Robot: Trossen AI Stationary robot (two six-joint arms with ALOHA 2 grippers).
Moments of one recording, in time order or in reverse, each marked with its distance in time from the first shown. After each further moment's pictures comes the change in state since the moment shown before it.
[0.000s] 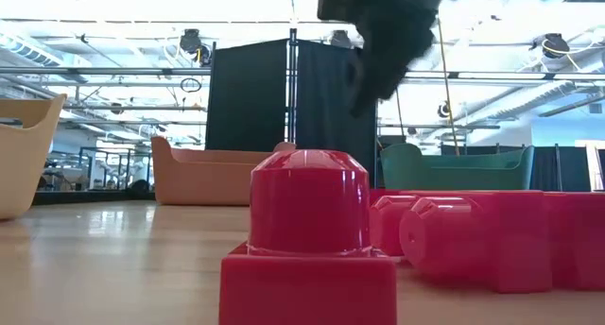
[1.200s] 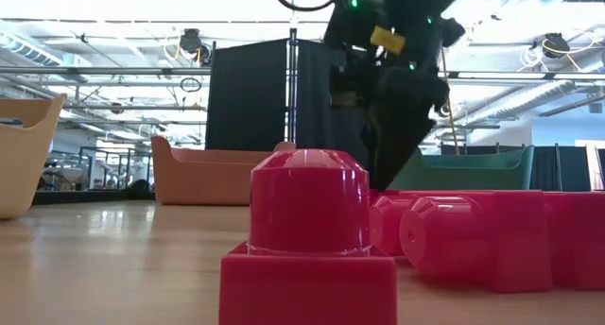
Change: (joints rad) left arm 0.068 0.033 -0.014 0.000 -0.023 0.107; right arm -0.163 0.045 -0.152 0.042 0.004 -0.082
